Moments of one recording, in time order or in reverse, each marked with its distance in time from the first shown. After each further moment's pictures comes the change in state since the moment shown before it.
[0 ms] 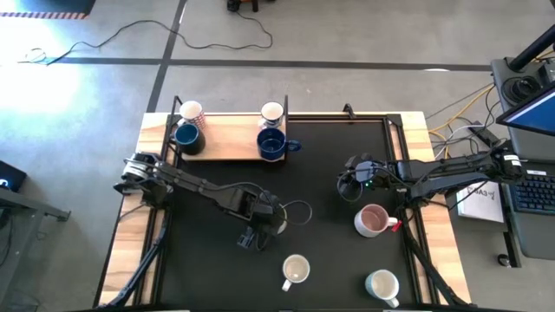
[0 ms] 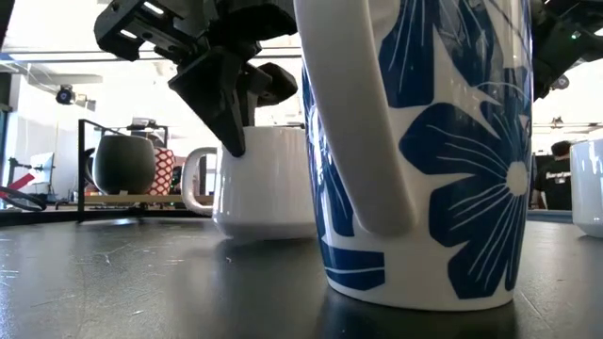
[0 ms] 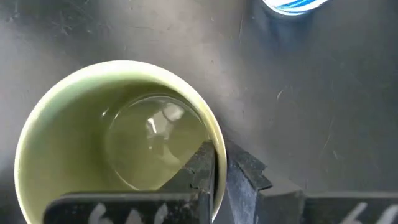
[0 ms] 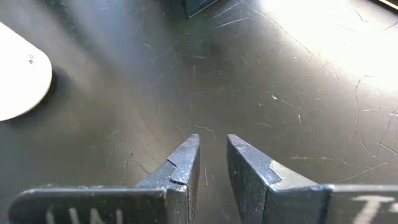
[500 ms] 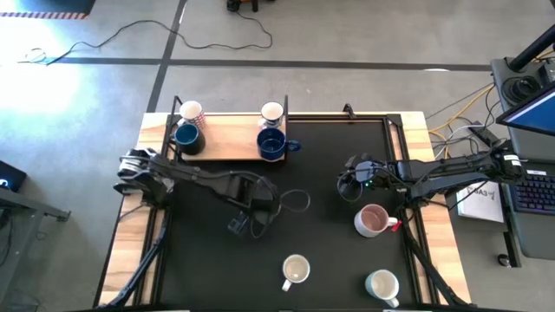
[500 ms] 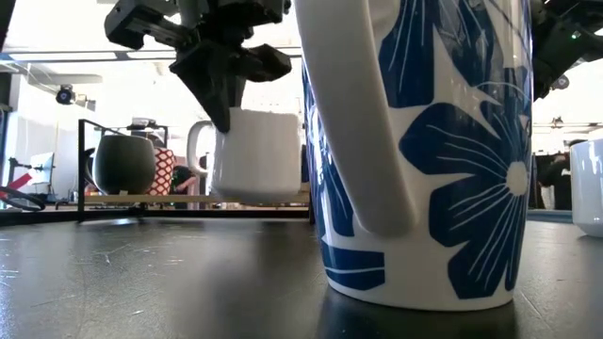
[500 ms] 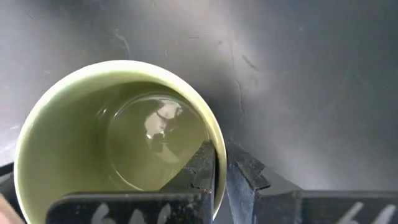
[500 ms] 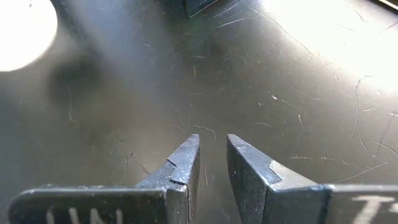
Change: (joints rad) left arm 0.065 -0.050 0.101 -0.266 -0.057 0.209; right arm 0.000 0.000 0.000 0.000 0.000 0.000
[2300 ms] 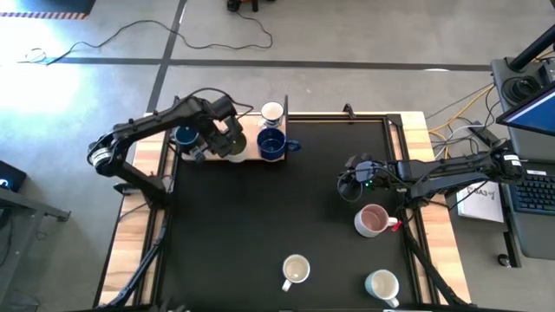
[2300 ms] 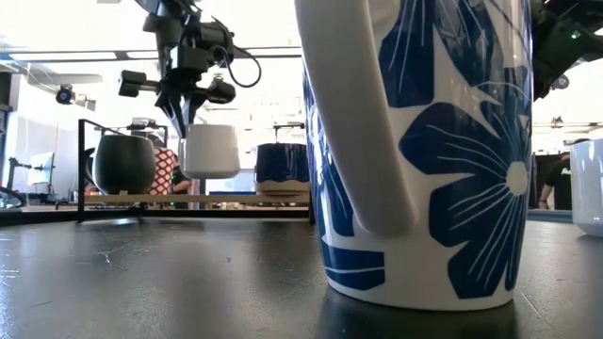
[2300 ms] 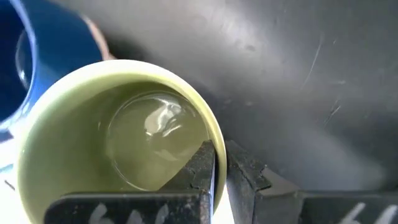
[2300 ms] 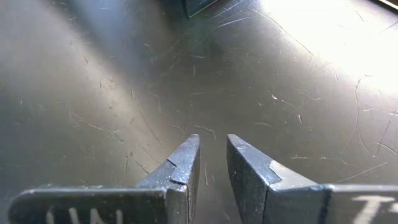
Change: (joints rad) left arm 0.800 -0.292 -0.175 -0.211 0.185 1.049; right arm 0.000 0.000 0.000 0.000 0.000 0.000
